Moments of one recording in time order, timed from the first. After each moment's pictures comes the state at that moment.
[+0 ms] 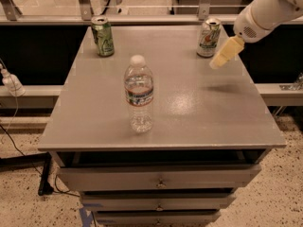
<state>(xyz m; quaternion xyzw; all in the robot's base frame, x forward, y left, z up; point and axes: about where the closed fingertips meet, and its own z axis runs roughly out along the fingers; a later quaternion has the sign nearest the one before) 0.689 -0.240 0.908 -0.47 0.82 -0.02 0.31</state>
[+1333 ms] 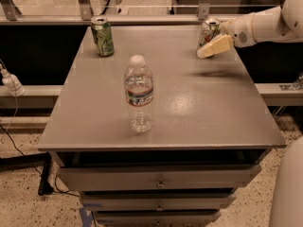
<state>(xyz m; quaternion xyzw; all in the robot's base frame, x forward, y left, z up) 0.759 -0.215 0.891 -0.42 0.75 0.19 0.47</state>
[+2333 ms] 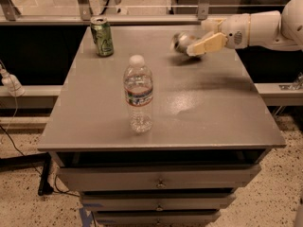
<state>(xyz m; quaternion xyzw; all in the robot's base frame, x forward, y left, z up) 0.705 -0.147 0.931 -0.44 0.67 0.33 0.50</state>
